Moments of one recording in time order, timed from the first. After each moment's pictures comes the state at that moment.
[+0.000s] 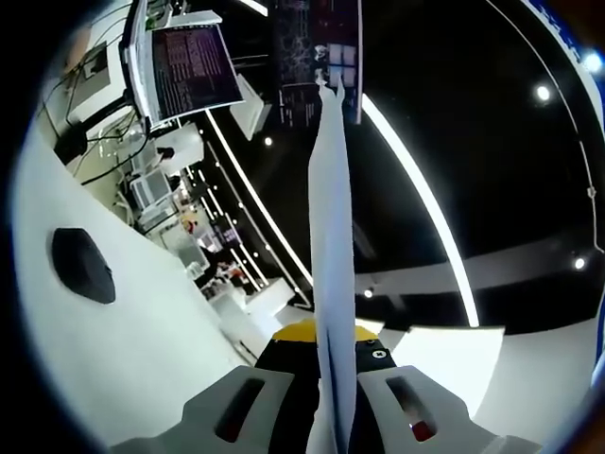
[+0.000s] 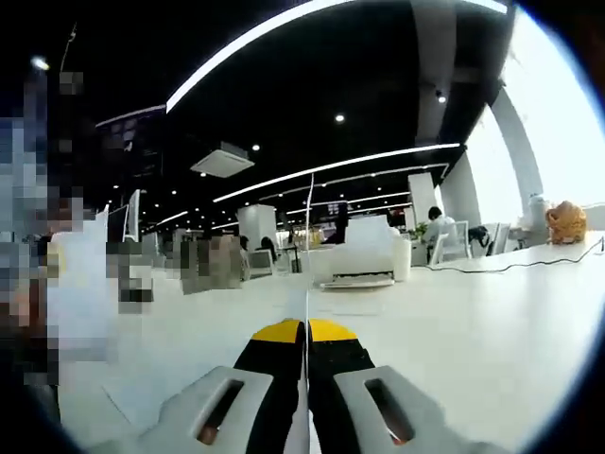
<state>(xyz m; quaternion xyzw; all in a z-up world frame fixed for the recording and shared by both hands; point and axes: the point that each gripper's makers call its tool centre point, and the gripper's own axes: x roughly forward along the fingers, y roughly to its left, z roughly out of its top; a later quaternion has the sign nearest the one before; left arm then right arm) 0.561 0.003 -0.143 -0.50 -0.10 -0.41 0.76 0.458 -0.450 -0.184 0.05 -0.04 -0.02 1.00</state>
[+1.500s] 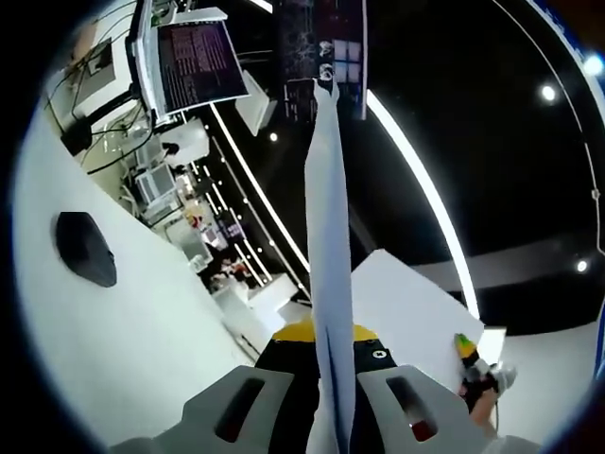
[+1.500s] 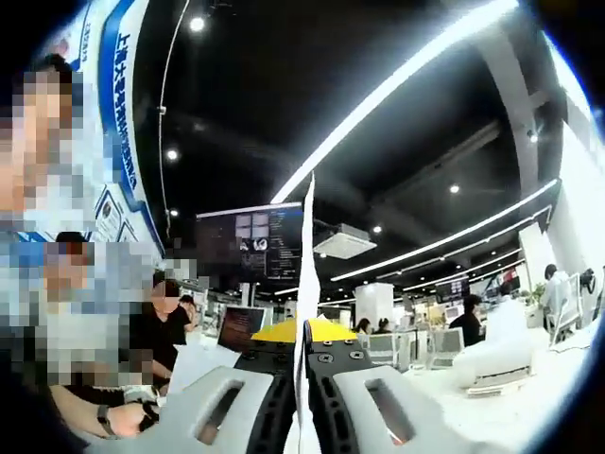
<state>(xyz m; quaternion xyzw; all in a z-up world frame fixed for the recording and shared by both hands) 0.552 -0.007 -0.146 -0.50 -0.08 -0.41 0.76 0.438 -0.205 0.032 0.03 -0.23 0.26 0.94</state>
